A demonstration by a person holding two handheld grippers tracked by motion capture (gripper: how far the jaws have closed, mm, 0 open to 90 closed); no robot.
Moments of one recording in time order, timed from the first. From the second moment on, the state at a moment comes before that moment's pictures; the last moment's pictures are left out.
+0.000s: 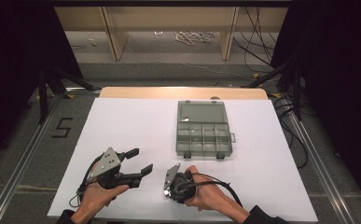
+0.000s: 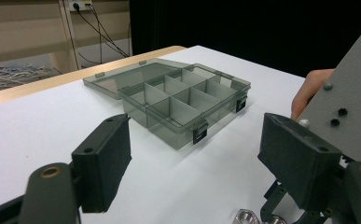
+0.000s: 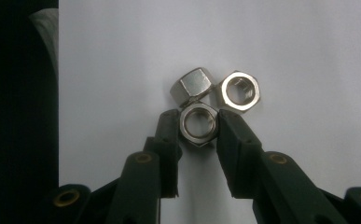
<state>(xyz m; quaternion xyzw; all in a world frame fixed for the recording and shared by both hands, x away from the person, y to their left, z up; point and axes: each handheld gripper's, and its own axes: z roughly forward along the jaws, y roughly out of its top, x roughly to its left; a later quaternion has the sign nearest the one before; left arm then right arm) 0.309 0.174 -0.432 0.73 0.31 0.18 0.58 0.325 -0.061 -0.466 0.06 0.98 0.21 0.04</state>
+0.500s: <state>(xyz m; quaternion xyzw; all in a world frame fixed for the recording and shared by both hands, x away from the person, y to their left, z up) 0.309 0.174 -0.431 0.72 0.32 0.18 0.59 0.336 -0.091 -0.440 0.09 0.97 0.22 0.07</state>
